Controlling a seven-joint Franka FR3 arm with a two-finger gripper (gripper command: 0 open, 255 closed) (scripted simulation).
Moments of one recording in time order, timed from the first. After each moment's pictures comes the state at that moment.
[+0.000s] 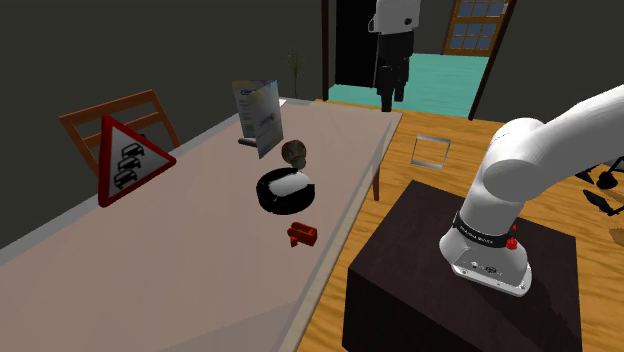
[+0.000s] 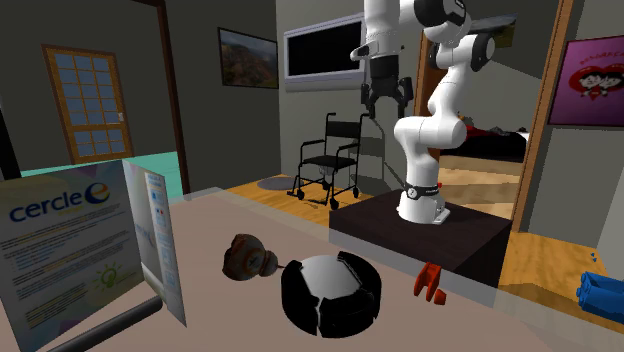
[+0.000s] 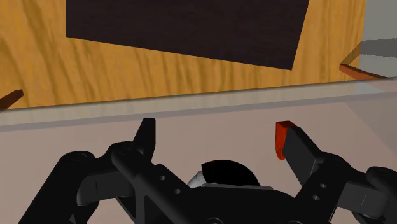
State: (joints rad) arm 0.00 -0.77 0.02 -2.43 0.06 1.52 -0.07
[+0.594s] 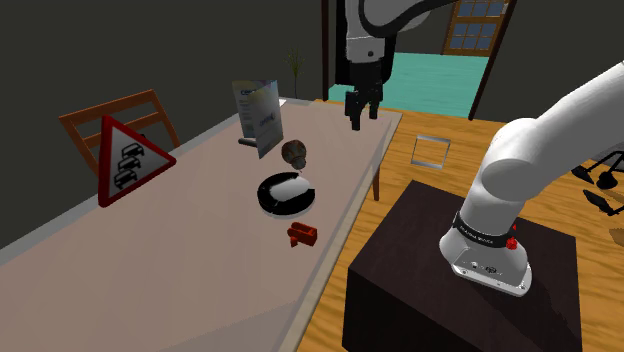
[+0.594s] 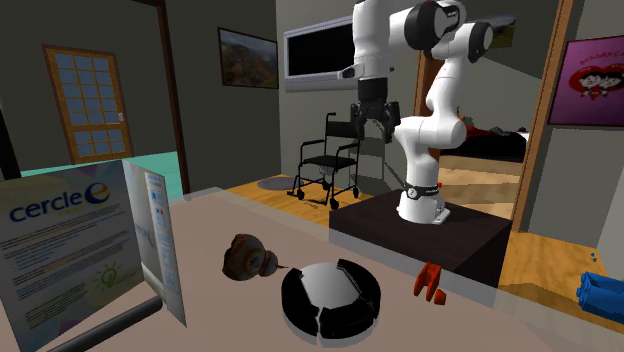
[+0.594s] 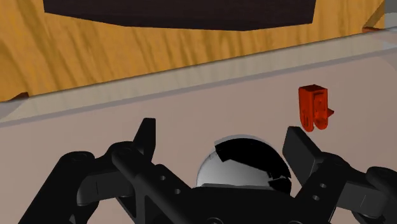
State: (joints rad) arm -0.02 -0.58 0.08 -2.45 0.08 1.77 0.06
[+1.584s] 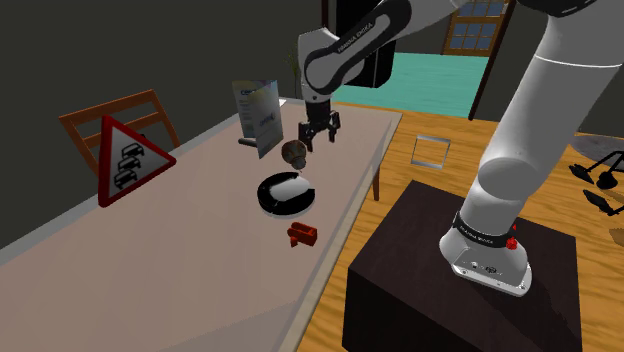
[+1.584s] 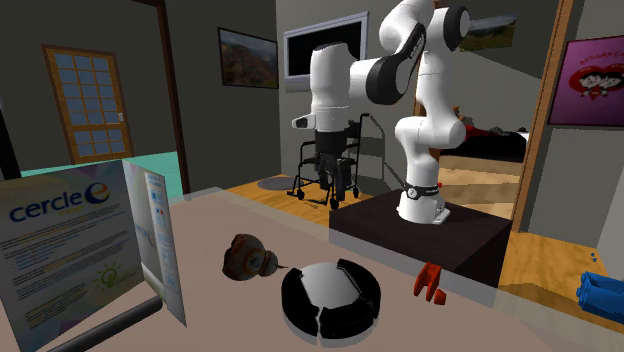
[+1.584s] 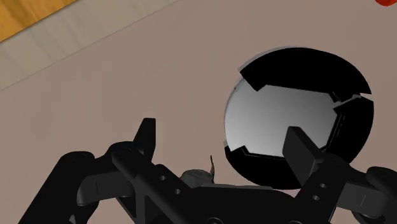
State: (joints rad) arm -0.08 -0.03 0.15 -2.26 -0.01 2.18 0.35
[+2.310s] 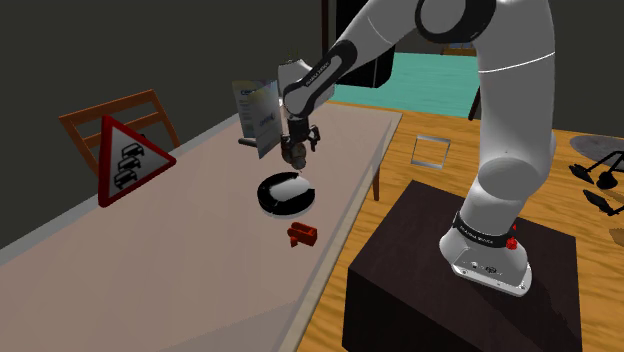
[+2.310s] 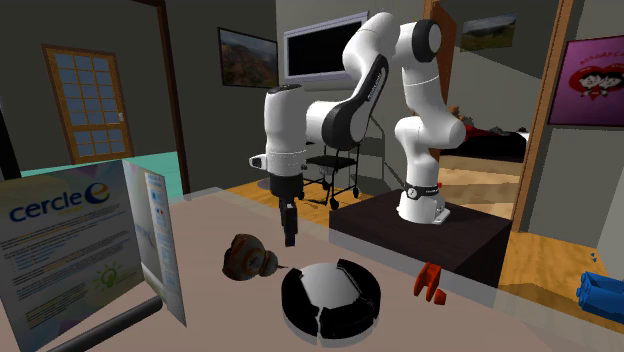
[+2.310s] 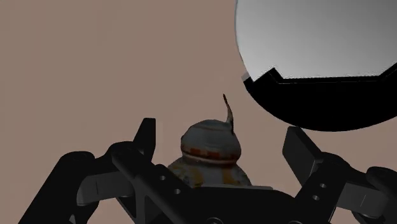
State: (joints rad) arm -0.07 0.40 0.10 -1.93 -0.12 2.30 0.56
